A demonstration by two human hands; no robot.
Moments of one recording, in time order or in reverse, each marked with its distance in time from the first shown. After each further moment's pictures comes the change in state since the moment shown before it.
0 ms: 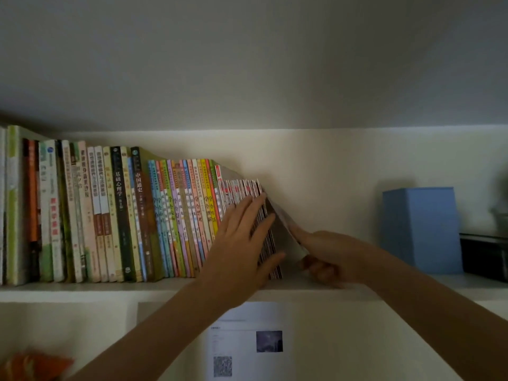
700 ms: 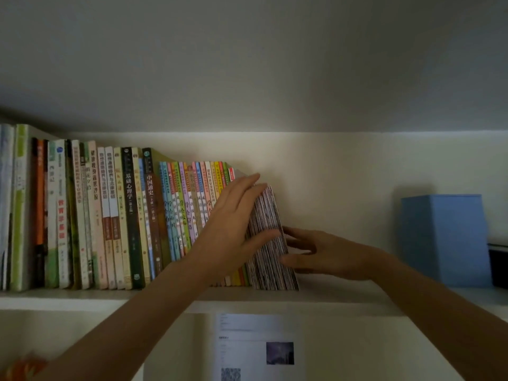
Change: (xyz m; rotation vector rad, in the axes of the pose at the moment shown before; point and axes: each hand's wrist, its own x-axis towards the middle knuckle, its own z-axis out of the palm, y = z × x) left_hand 0.025 -0.050 -0.018 -0.303 0.106 0.008; right_hand 0.051 0.010 -0.004 -0.131 -0.408 -0.532
